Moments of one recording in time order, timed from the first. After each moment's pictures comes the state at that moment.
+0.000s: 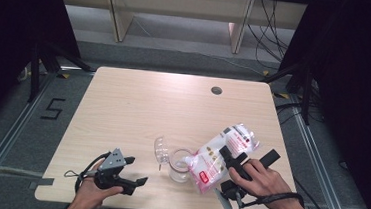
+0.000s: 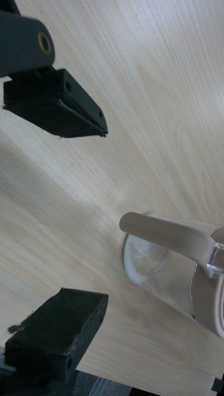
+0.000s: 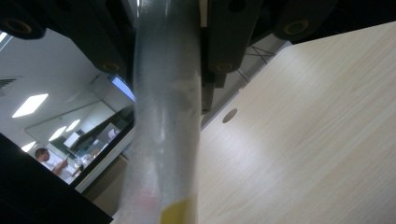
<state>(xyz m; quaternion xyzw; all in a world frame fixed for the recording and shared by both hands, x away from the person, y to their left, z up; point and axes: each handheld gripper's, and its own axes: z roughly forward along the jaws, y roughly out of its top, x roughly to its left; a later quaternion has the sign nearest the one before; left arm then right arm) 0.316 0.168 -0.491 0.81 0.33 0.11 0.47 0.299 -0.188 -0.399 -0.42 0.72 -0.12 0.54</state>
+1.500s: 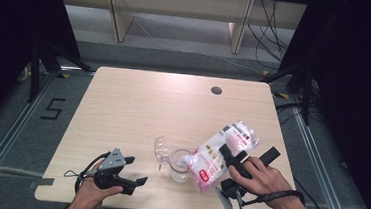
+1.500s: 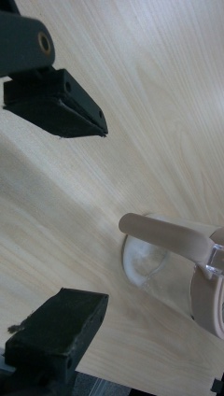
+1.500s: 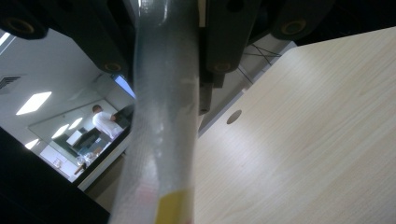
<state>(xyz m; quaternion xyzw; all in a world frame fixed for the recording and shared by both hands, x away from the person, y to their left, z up) 0.316 0.168 -0.491 0.81 0.33 0.11 0.47 0.300 -0.186 -0.391 -0.43 0.71 -0.13 0.54</state>
